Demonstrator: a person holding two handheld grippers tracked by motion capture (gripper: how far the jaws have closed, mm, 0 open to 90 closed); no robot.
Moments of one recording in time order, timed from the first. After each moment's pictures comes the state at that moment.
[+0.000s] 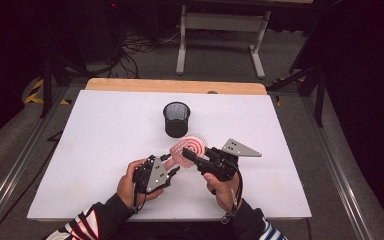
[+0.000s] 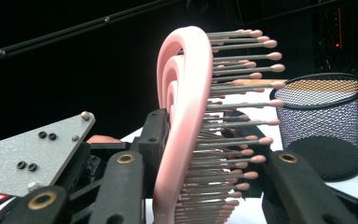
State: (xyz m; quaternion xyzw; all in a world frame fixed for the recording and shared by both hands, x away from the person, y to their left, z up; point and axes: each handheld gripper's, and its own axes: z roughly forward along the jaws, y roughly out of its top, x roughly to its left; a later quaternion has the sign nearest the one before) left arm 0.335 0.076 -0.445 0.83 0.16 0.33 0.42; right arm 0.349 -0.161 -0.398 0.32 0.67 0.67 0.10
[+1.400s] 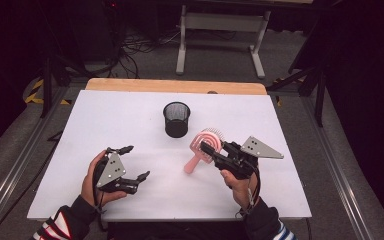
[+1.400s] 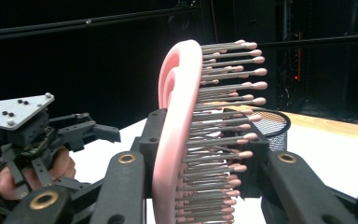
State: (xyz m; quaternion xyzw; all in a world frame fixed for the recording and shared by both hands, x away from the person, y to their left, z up) left arm 0.334 0.178 -0.437 0.80 0.20 0.28 0.49; right arm 0.341 -0.198 -0.373 0.30 0.67 0.66 0.18
